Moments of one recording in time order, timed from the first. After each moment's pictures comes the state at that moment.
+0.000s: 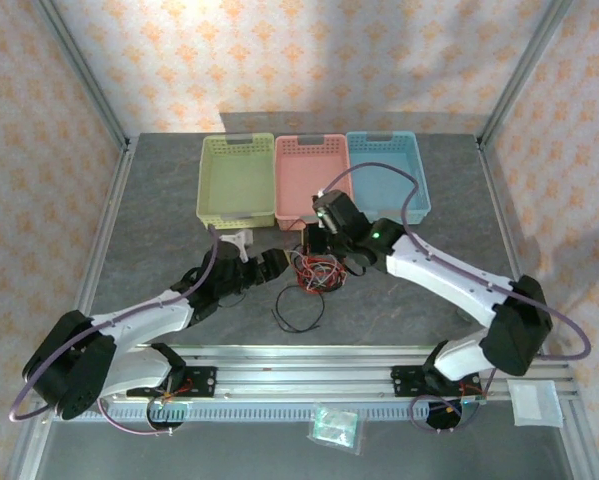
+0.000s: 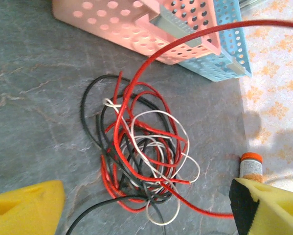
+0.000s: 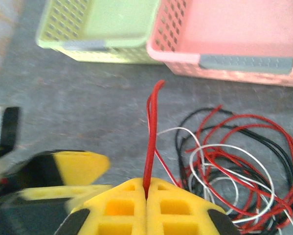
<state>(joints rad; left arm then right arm) -0.58 1.19 0.43 0.26 0.17 -0.95 0.82 1.41 1.18 -0.53 0.02 0.64</state>
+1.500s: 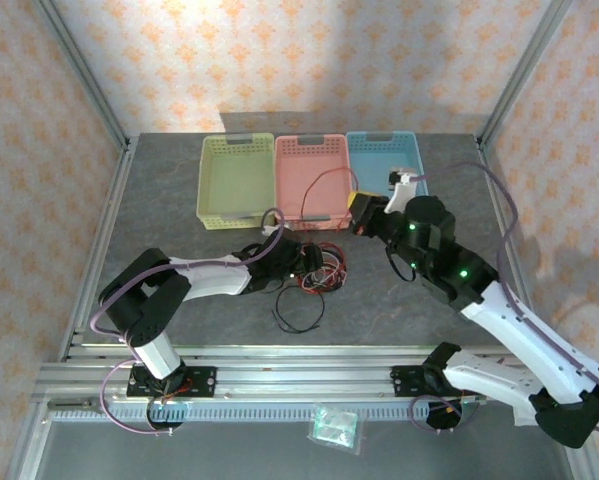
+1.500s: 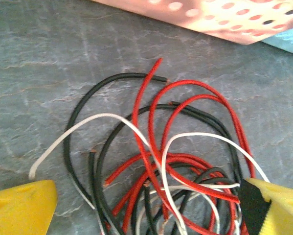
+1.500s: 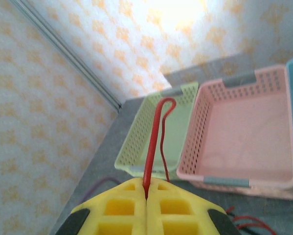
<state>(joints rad) -0.73 1.69 0.82 0.04 -0.08 -0.93 0.72 0.92 1.05 -0.31 0.14 0.59</state>
